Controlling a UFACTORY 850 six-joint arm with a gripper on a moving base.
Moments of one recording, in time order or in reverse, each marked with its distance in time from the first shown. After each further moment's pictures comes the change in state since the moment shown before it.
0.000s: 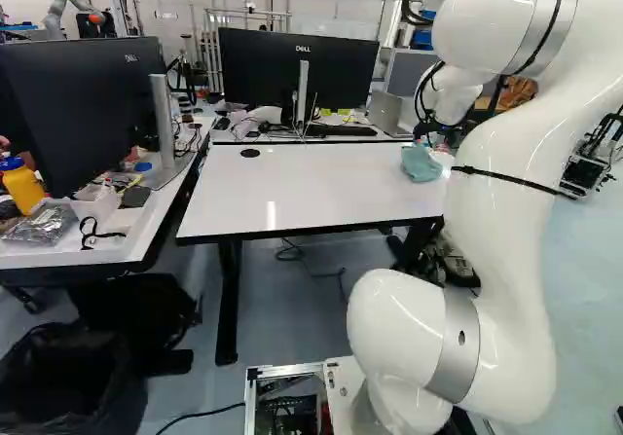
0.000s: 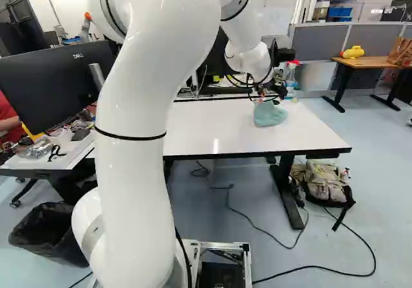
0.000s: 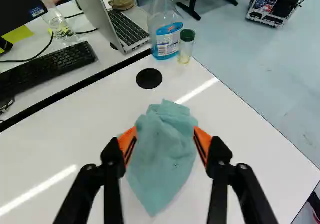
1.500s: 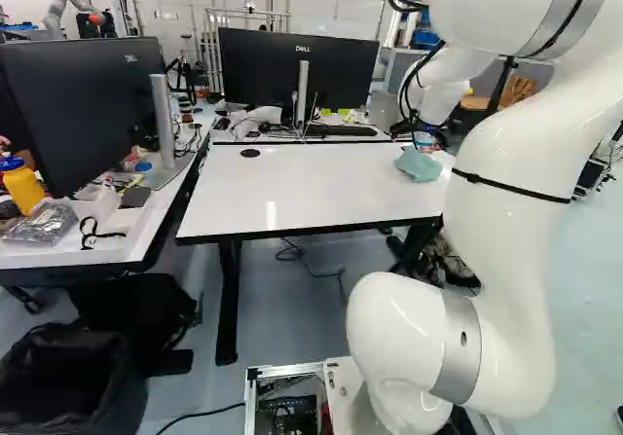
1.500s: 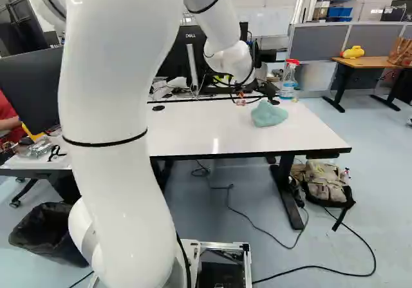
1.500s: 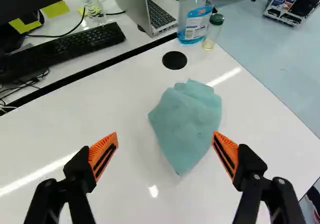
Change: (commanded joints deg) arm 5.3 9.7 11.8 0.0 0.0 0.0
